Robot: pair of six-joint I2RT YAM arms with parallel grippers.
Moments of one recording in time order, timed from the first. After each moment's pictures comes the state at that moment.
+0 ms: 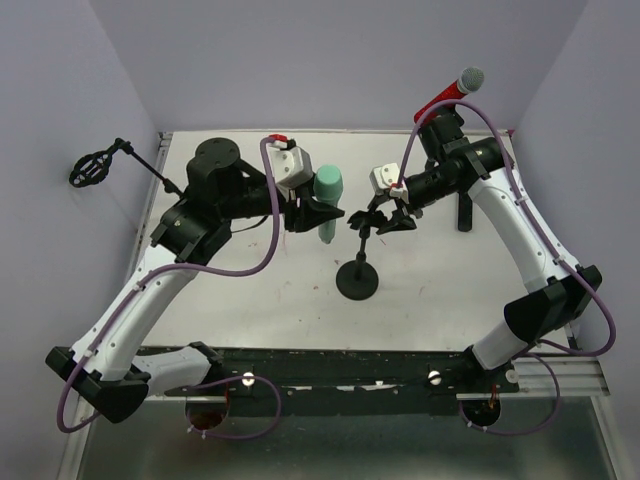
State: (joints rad) left arm -0.59 1.14 1.41 -0.34 0.80 0.14; right arm 0.42 1.60 1.78 -1.33 -0.93 -1.38
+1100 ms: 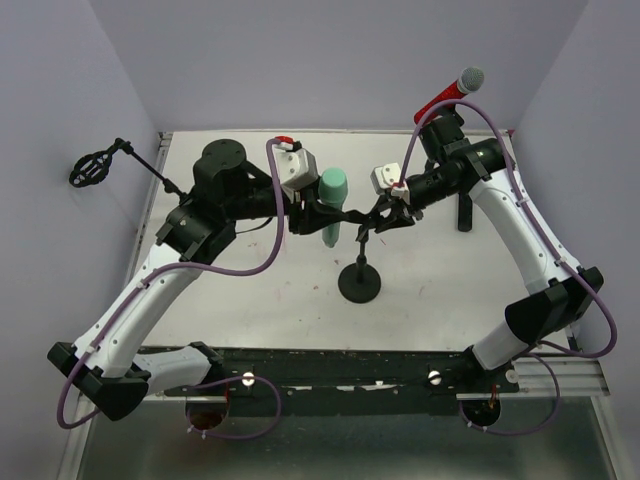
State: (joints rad) left arm -0.63 1.16 1.41 -0.33 0.80 0.13; right arm 0.42 1.59 1.78 -1.34 -0.95 -1.36
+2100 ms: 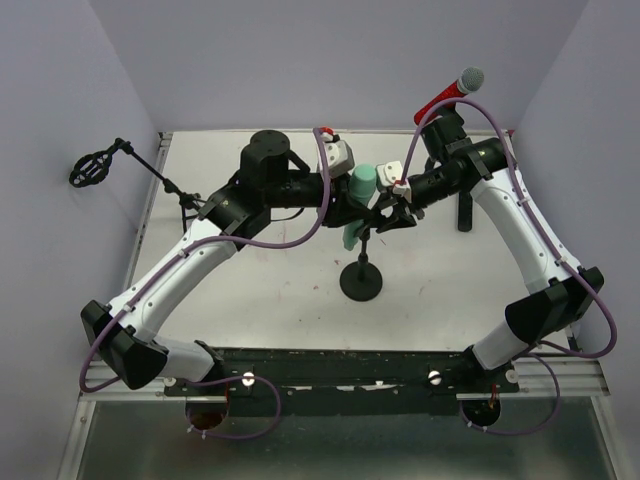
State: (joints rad) left arm -0.69 1.35 1.46 -0.26 0.77 0.07; right arm 0.41 1.59 1.78 -1.34 -0.96 -1.35
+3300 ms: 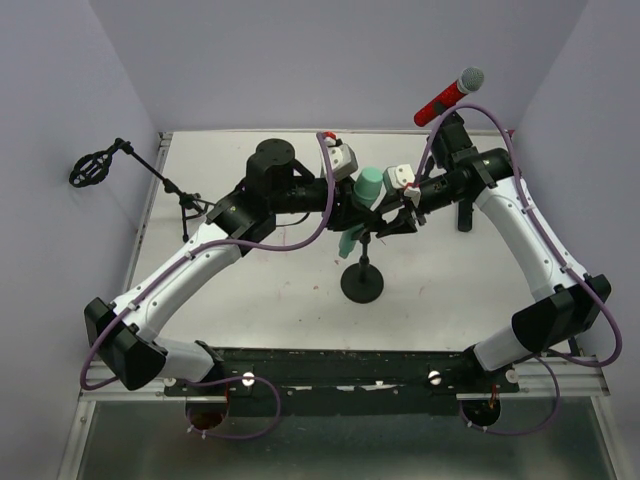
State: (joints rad) left arm -0.71 1.35 1.39 -0.17 0.72 0.01; right arm 0.38 1.53 1.65 -1.26 -1.08 -1.34
